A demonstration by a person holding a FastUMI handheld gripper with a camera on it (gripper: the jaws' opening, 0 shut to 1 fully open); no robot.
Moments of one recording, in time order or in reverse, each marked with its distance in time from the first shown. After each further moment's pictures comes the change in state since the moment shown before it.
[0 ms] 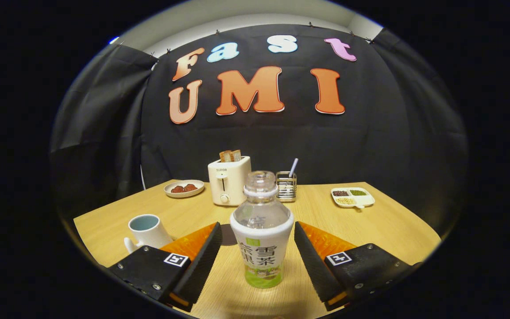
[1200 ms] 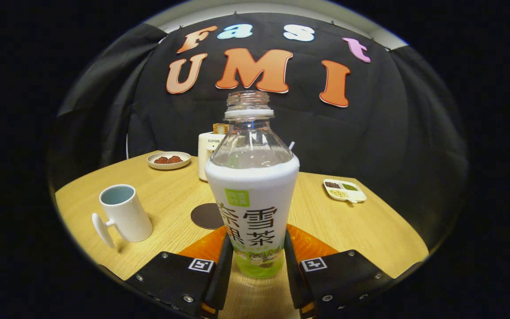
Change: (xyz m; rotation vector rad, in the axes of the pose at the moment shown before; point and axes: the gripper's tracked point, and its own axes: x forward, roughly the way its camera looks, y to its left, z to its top) arm 0.027 0.003 -0.026 -0.196 0.079 -0.108
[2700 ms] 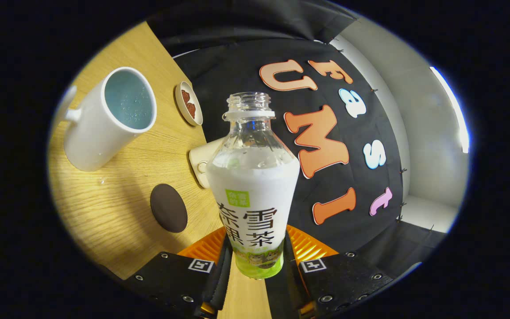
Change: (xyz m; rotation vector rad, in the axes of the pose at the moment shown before) arm 0.030 0.041 0.066 -1.070 -0.250 -0.294
